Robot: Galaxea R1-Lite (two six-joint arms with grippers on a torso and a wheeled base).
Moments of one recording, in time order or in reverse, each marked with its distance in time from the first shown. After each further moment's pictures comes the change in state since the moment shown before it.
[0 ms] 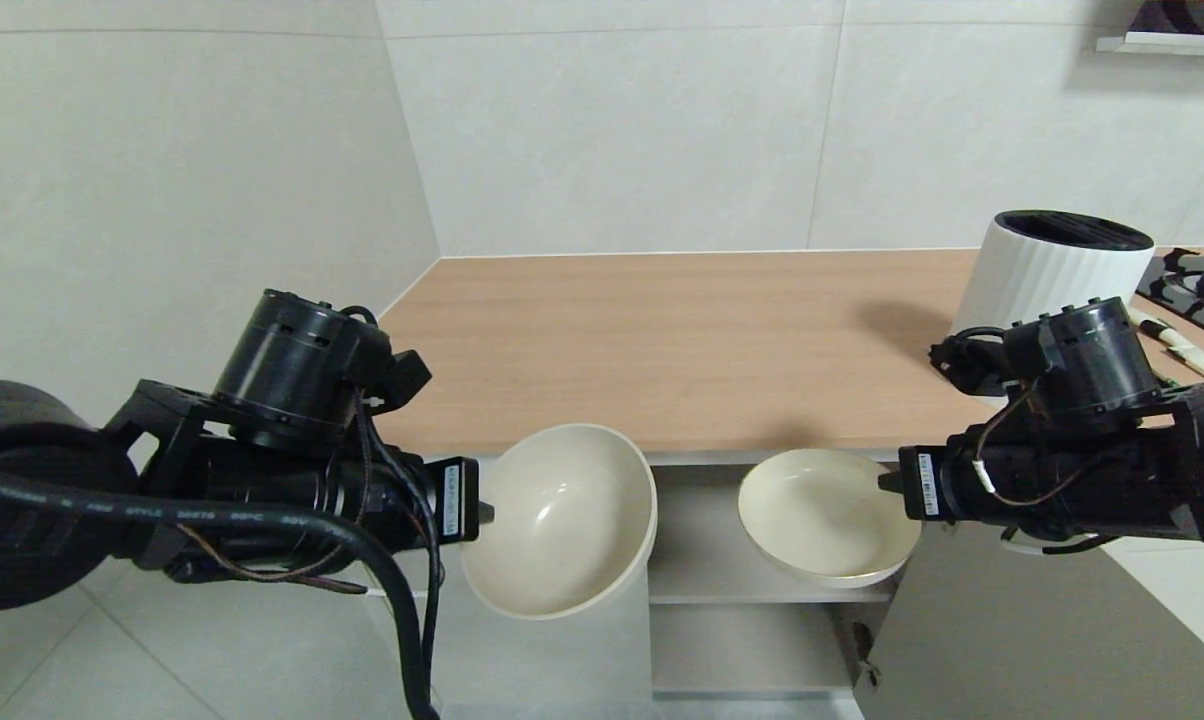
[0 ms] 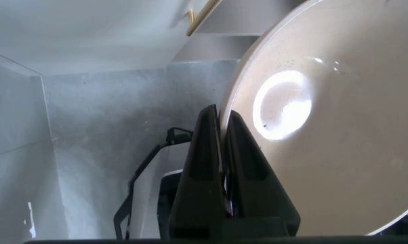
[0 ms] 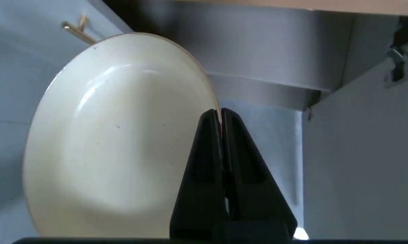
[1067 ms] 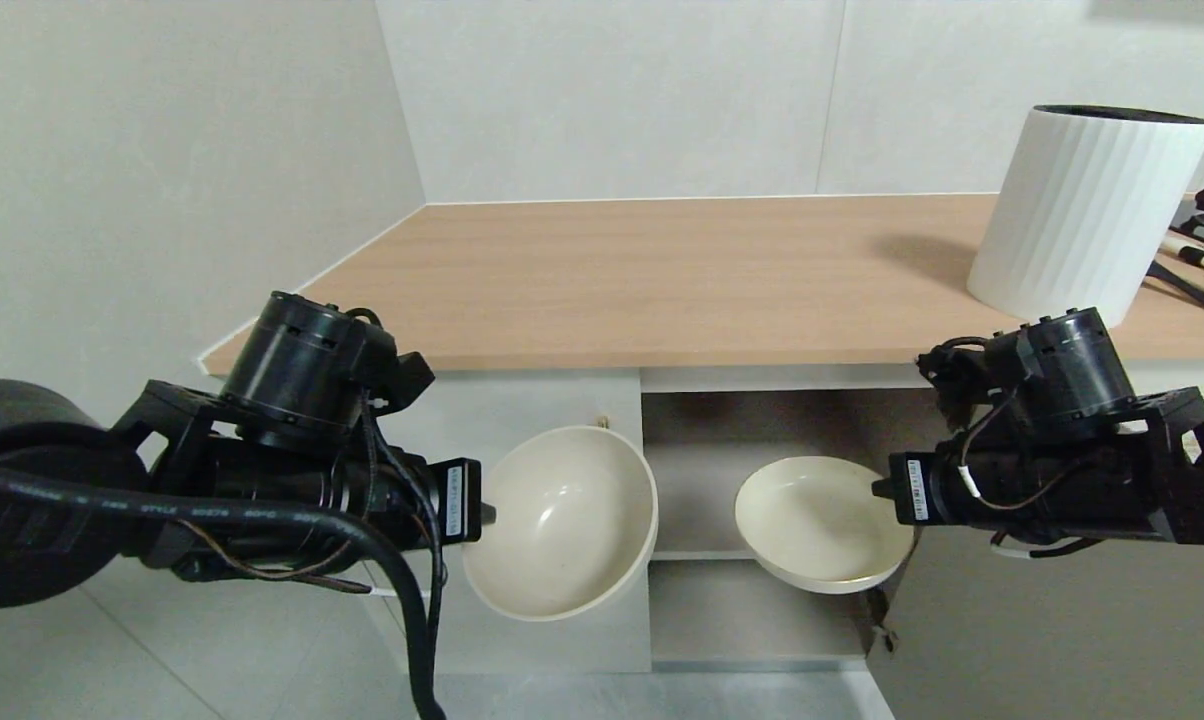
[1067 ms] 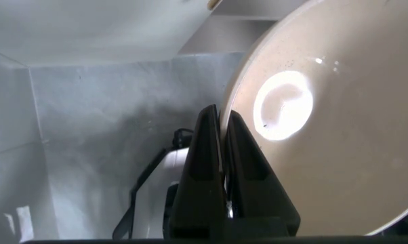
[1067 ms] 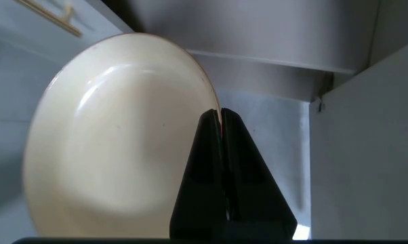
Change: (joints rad) left arm 0.000 0.009 -0.001 -0.002 0.000 0.001; right arm -0.003 0.033 0.001 -0.014 0.000 0.000
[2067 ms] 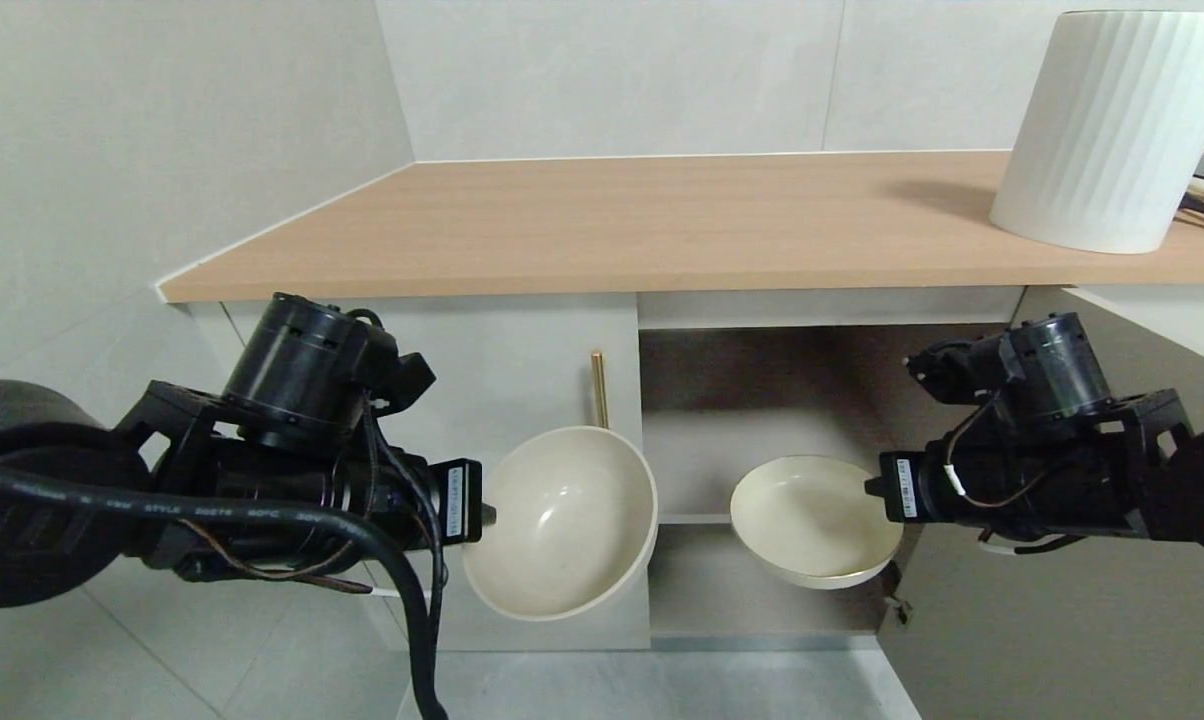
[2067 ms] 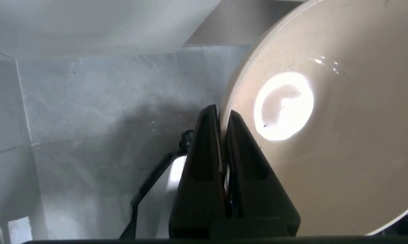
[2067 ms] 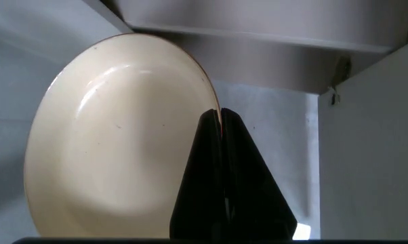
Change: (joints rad) left arm 0.000 0.001 0.000 0.001 0.000 0.001; right arm -0.002 0.037 -0.007 -0.037 0.000 0.001
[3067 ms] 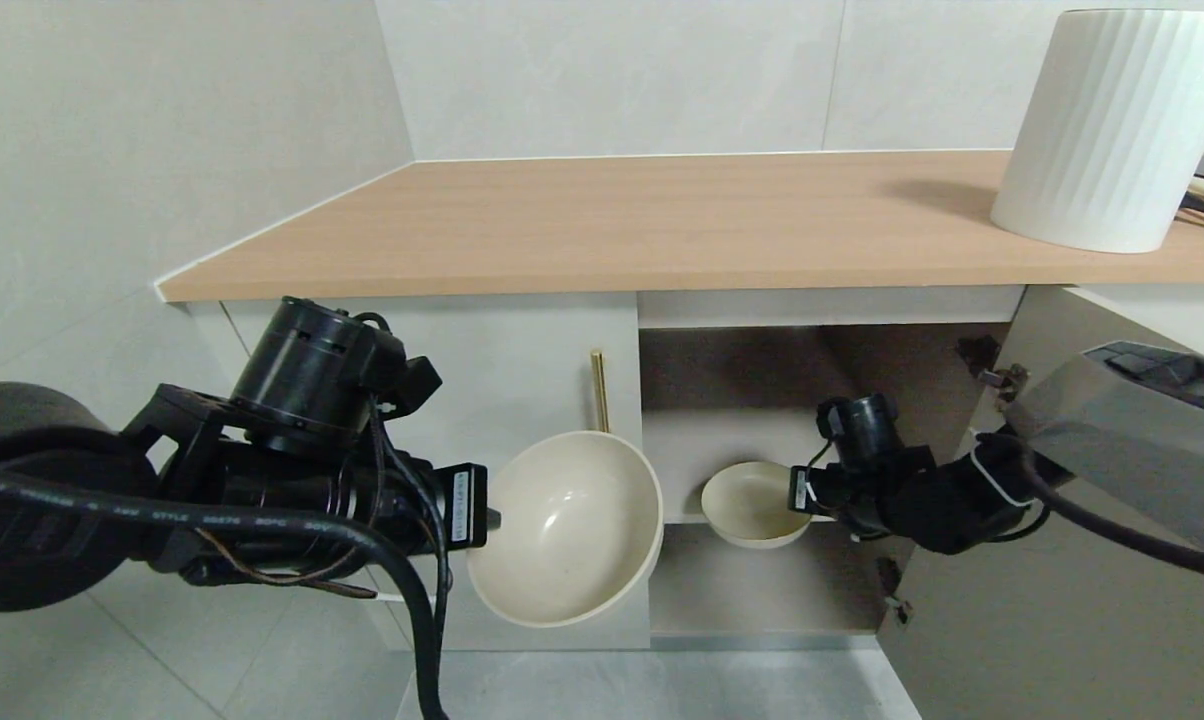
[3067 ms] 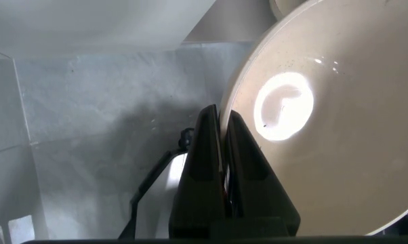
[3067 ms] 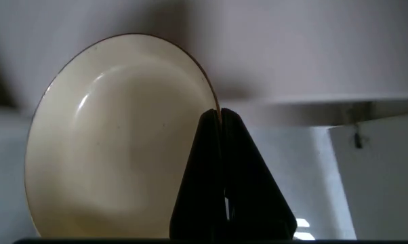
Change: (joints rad) left arm -0.011 0.004 0.001 0.001 0.000 -0.001; right arm -0.063 0.609 -0.259 -0.351 -0.153 0.113
